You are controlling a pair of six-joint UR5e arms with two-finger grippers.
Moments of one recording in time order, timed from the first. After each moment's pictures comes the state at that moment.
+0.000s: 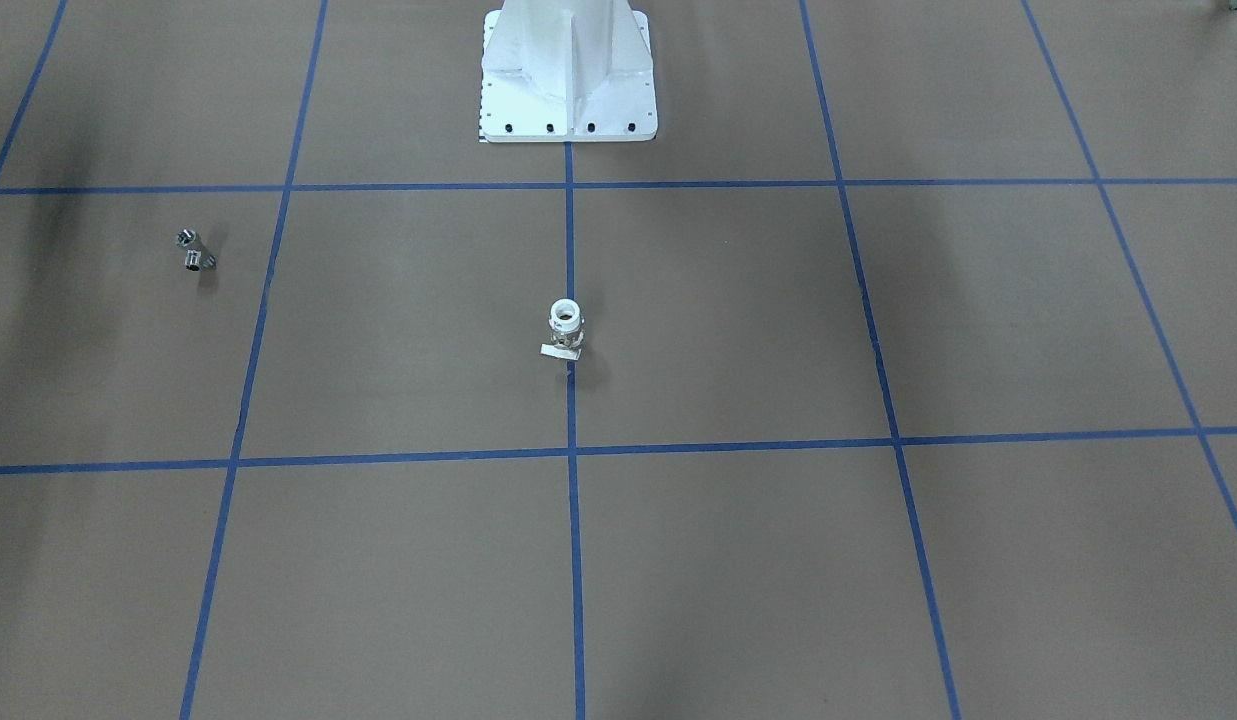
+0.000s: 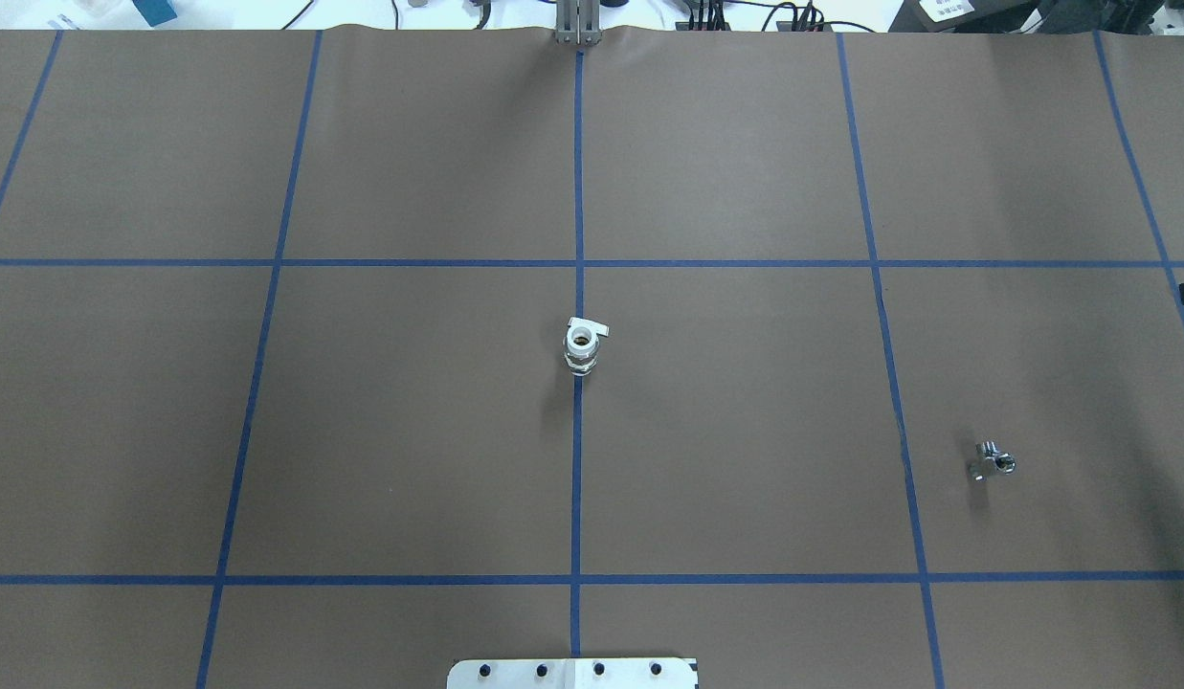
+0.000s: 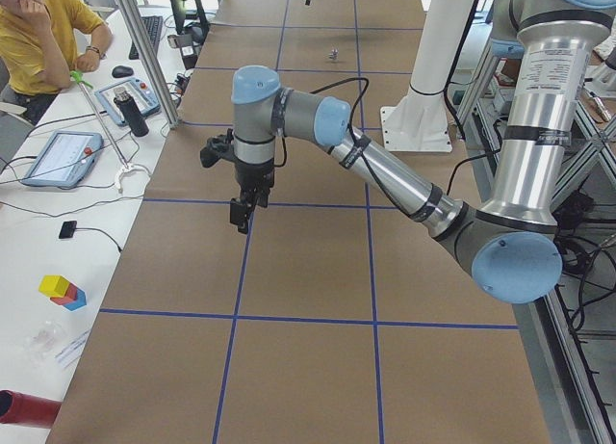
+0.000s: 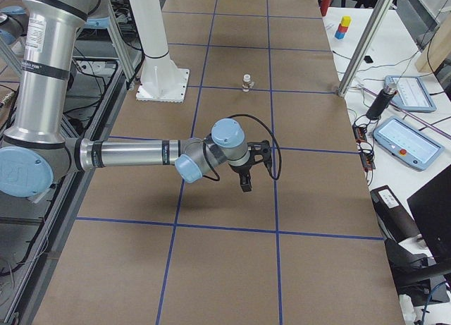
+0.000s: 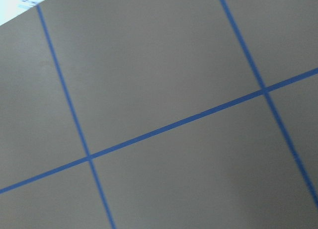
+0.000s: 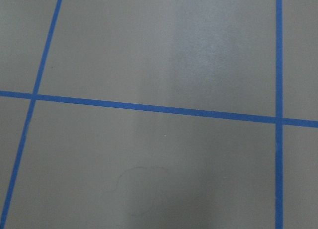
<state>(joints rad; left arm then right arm) -1.56 -1.68 -1.99 -1.18 -2.18 0.19 1.30 -1.80 1.88 -0.99 2.35 0.56</state>
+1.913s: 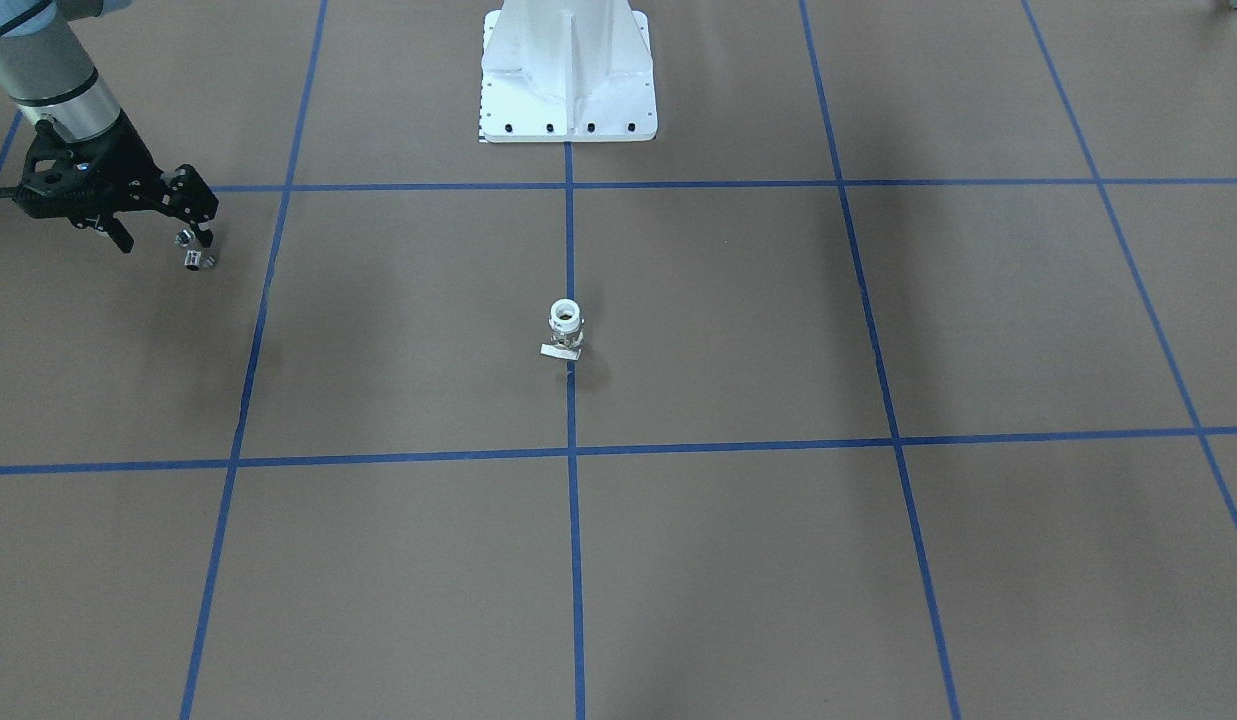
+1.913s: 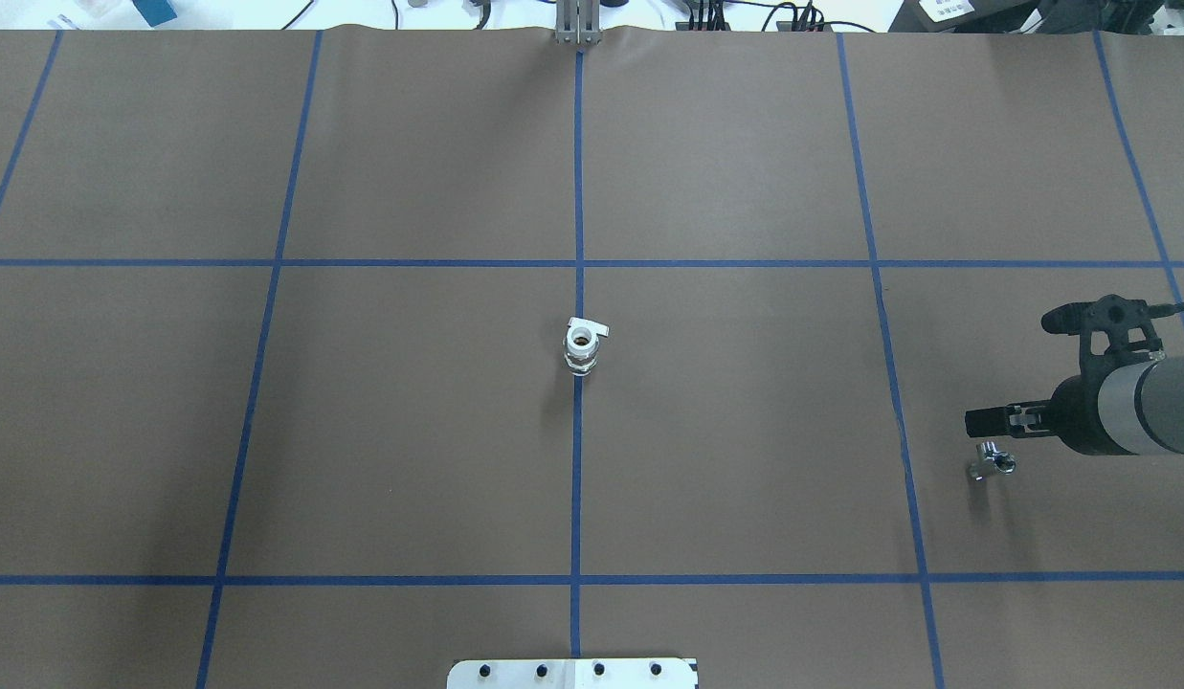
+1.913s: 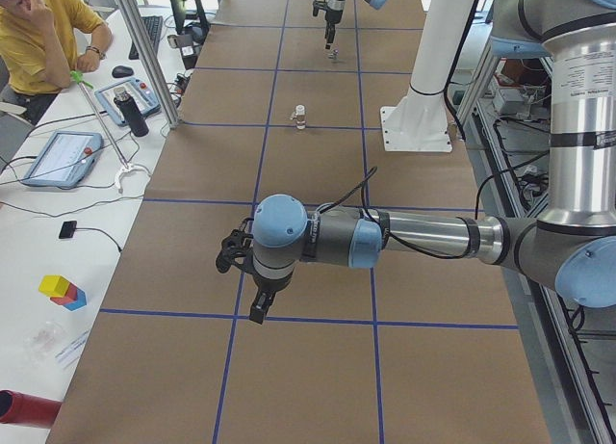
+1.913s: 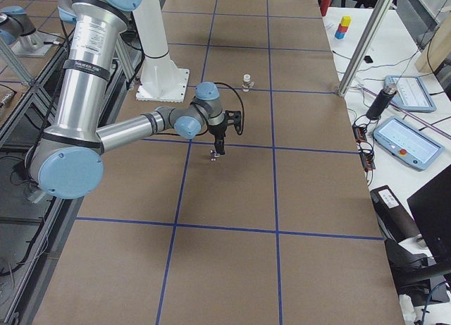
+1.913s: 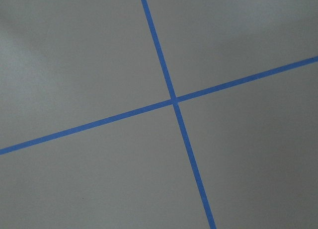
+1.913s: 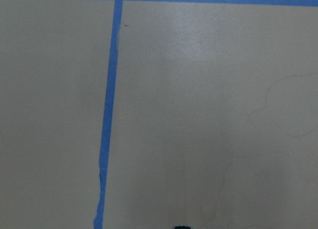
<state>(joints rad) -1.68 -1.48 -1.75 -1.62 -2.37 0.27 0.63 -1.84 2.06 -1.02 1.83 1.06</state>
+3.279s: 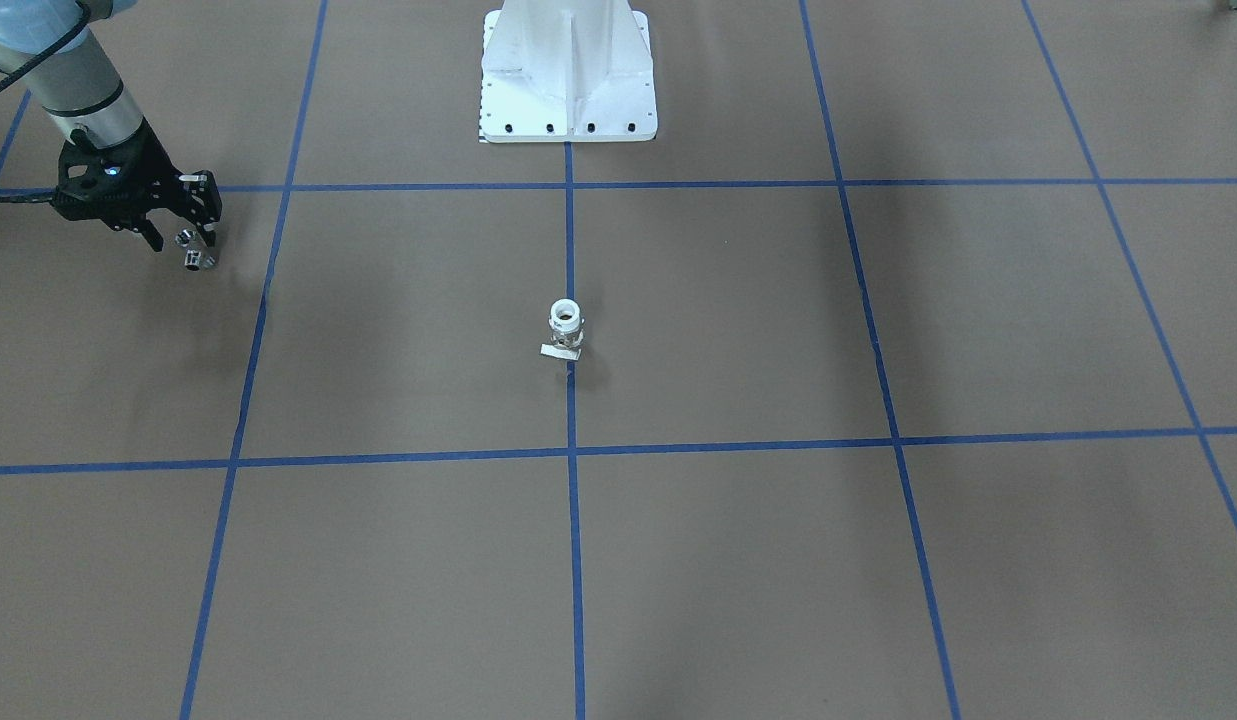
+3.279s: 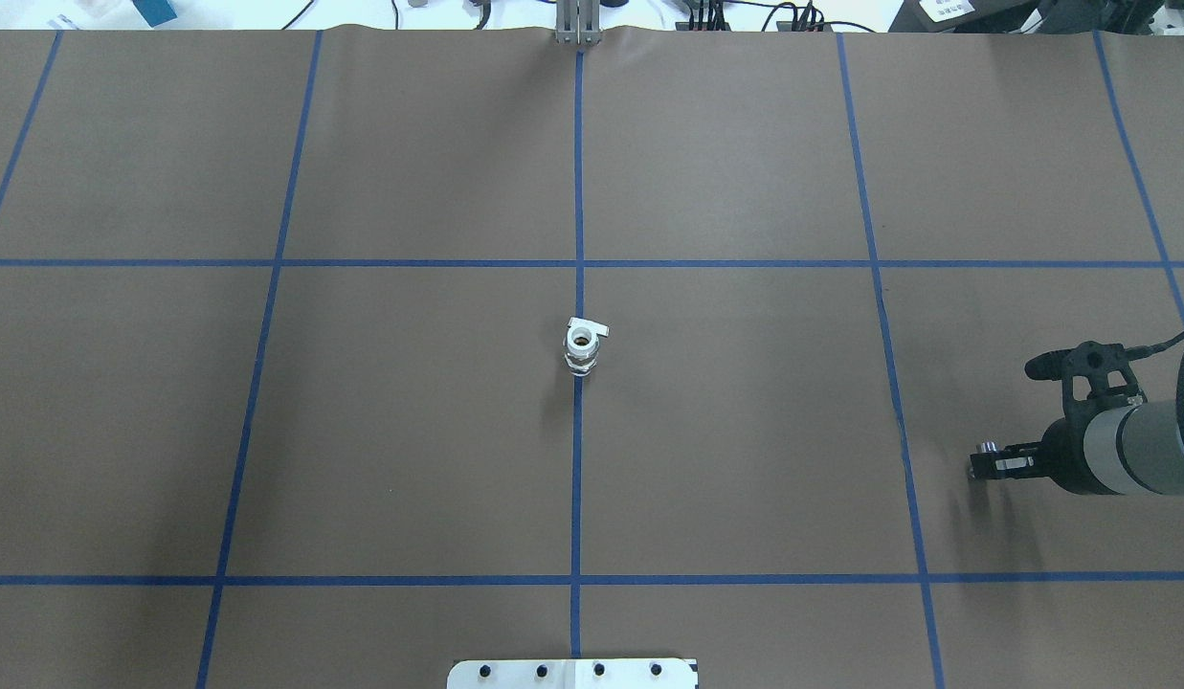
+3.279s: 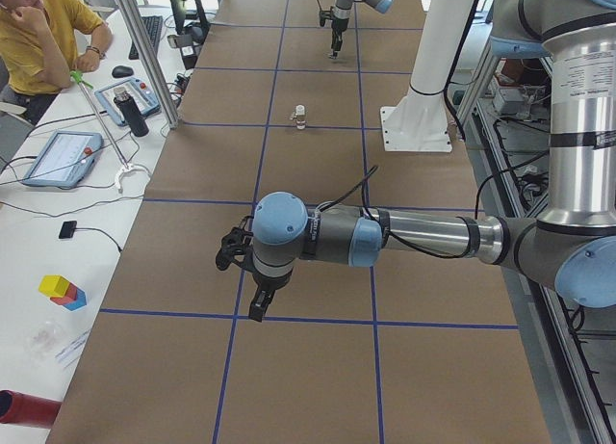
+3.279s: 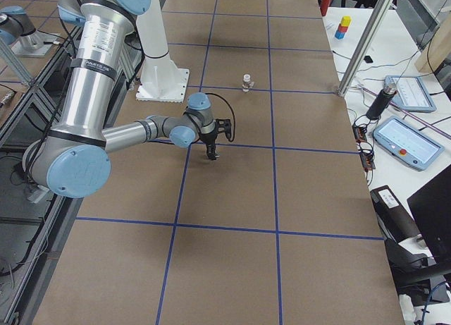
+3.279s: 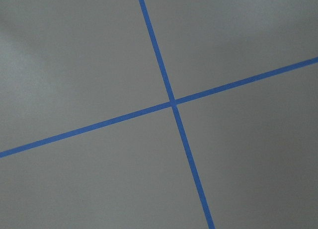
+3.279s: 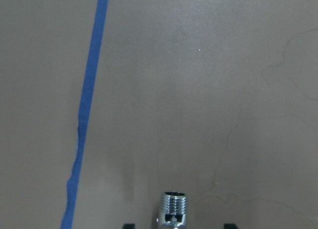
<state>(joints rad) -1.68 -1.48 -1.76 -1.62 -2.37 0.27 0.55 -1.88 2.02 -0.98 1.80 1.07</state>
